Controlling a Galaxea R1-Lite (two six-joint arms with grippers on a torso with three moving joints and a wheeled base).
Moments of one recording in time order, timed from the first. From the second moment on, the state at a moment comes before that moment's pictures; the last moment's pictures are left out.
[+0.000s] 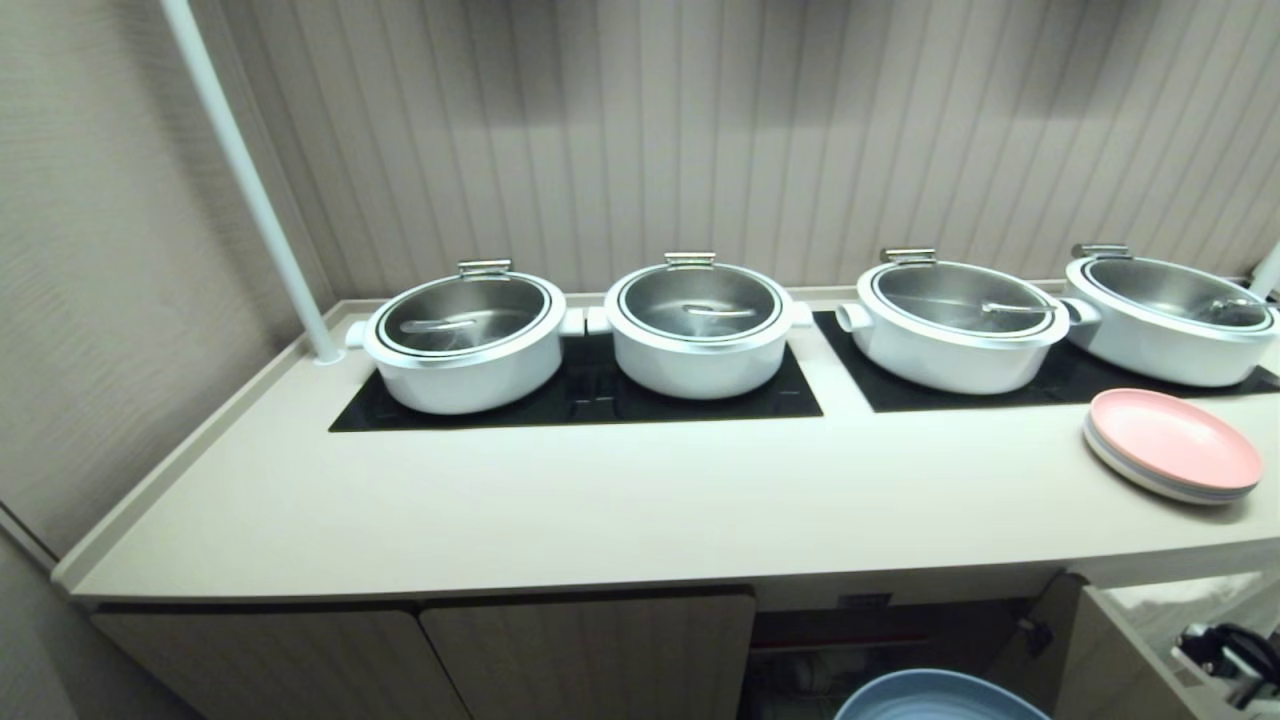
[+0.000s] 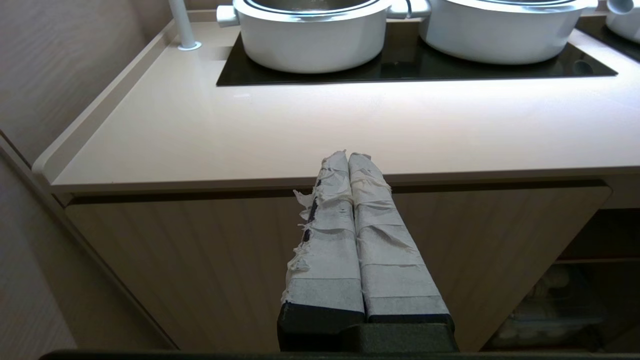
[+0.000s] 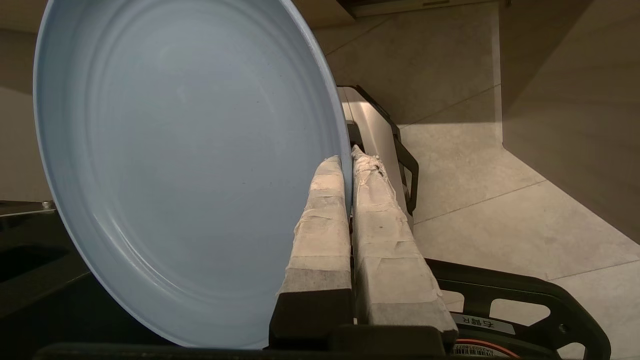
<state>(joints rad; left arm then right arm) 0.00 0.00 0.00 0.00 0.00 0.00 0.34 1.12 -0.24 0.09 0.08 0.43</state>
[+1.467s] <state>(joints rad) 0.00 0.00 0.00 0.00 0.00 0.00 0.33 1.11 -0.22 0.09 0.08 0.49</state>
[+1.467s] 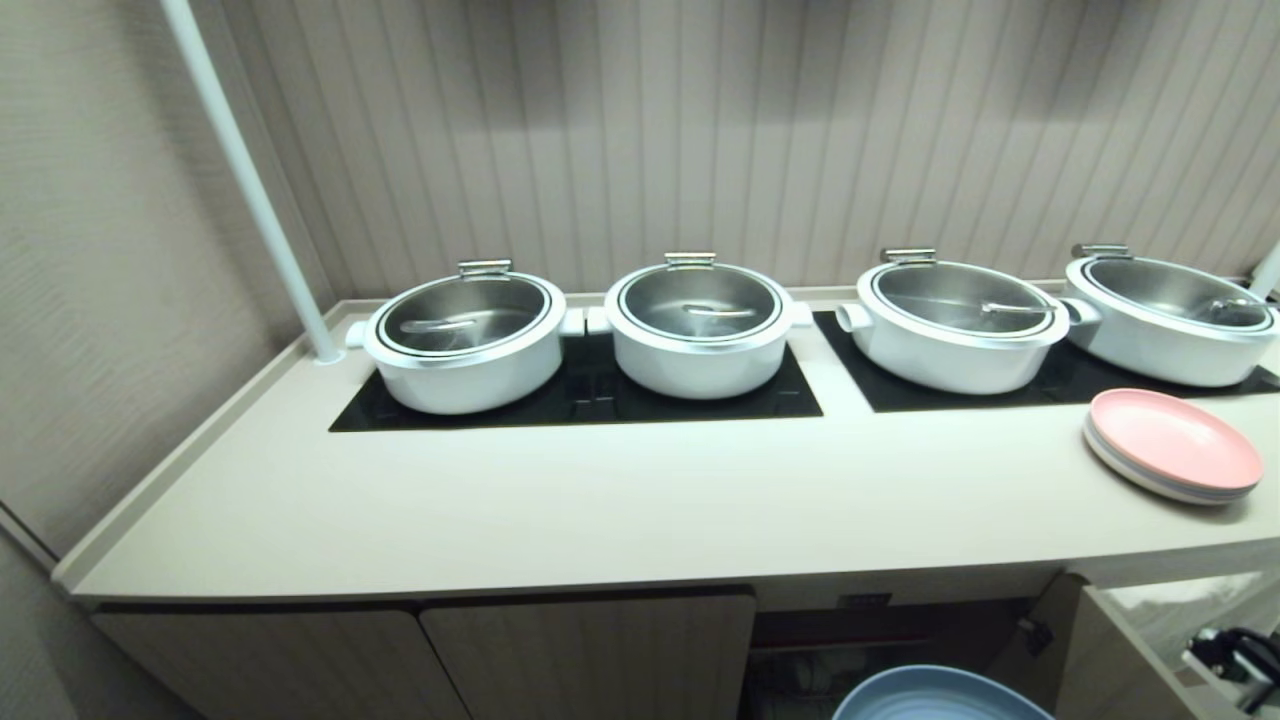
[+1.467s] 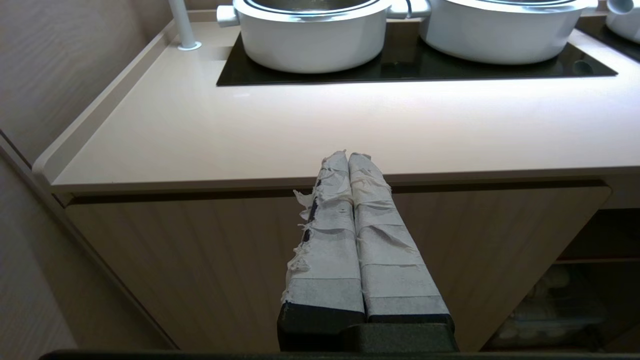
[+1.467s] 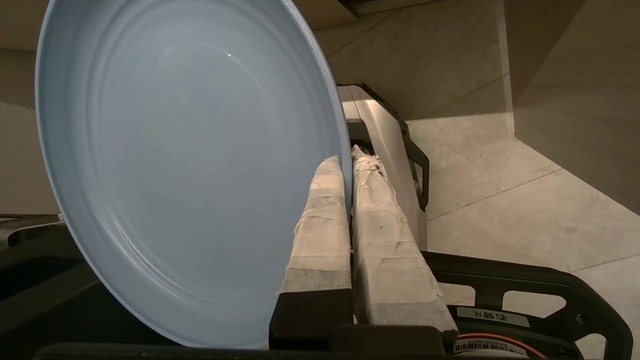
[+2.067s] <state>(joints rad) 0.00 0.00 0.00 0.00 0.00 0.00 0.33 1.12 -0.22 0.06 0.08 0.49</state>
